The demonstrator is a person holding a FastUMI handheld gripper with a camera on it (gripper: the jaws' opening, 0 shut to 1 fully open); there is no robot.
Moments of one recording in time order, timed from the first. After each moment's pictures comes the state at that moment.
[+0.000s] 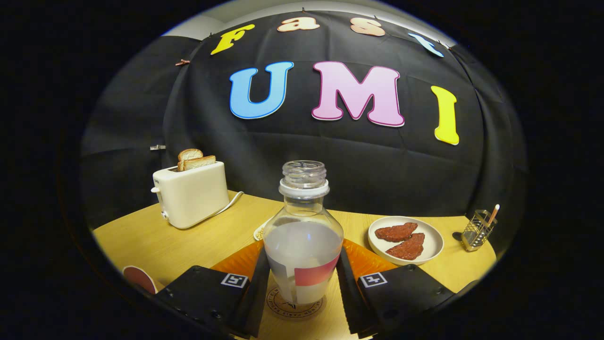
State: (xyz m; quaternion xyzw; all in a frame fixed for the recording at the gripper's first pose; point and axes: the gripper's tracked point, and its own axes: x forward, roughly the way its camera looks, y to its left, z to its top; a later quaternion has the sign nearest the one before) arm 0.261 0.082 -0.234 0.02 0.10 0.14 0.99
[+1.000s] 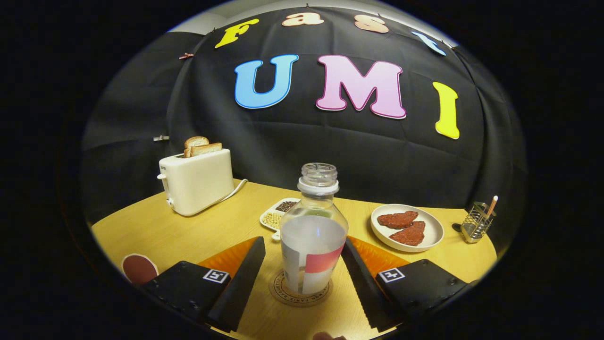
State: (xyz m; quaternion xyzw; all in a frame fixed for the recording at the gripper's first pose) arm 0.228 0.080 -0.237 -0.02 0.12 0.13 0.98
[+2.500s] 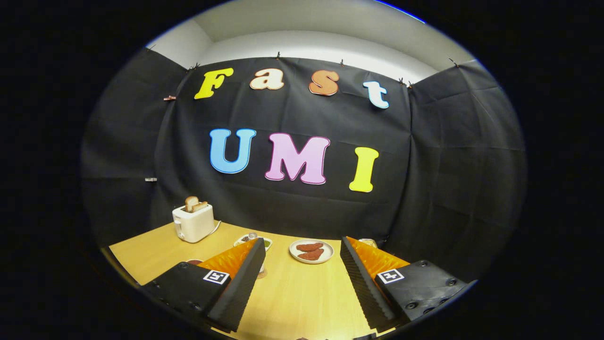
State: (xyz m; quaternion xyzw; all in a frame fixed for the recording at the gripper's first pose) arm -0.031 -0.100 -0.002 -0.02 0.02 0.01 1.00
